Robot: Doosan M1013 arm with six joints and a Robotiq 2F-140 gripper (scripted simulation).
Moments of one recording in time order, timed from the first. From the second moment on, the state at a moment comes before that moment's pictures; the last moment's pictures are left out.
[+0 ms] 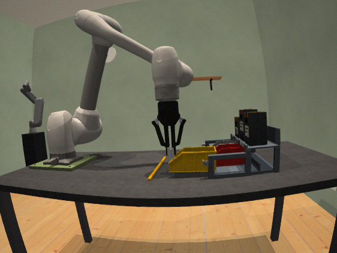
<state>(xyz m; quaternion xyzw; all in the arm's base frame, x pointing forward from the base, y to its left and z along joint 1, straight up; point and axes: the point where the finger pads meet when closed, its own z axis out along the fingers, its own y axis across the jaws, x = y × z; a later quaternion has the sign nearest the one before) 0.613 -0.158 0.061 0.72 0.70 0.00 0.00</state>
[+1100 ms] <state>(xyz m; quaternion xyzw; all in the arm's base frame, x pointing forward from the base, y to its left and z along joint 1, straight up) 0.575 -0.157 0.063 0.72 0.70 0.00 0.00</state>
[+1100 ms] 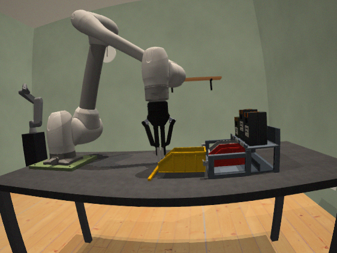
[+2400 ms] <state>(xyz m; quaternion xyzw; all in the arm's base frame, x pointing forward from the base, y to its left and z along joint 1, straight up) 0.573 -0.157 0.054 0.72 0.70 0.00 0.00</state>
